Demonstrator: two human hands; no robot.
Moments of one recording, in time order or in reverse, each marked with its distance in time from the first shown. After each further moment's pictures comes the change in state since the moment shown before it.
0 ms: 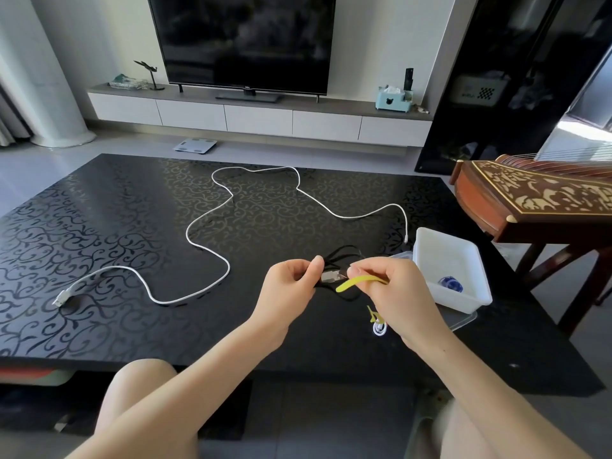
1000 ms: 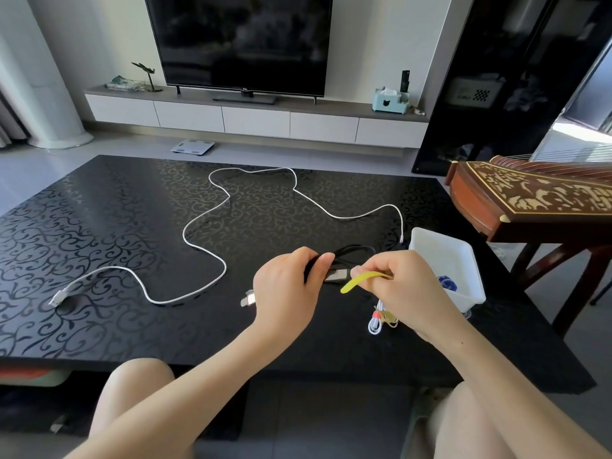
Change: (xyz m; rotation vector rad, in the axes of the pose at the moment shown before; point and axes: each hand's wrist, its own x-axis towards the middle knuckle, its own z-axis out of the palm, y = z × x) left_hand -0.013 0.016 0.010 0.636 0.326 0.533; right_hand 0.002 -0.006 -0.022 -0.156 -0.099 -0.024
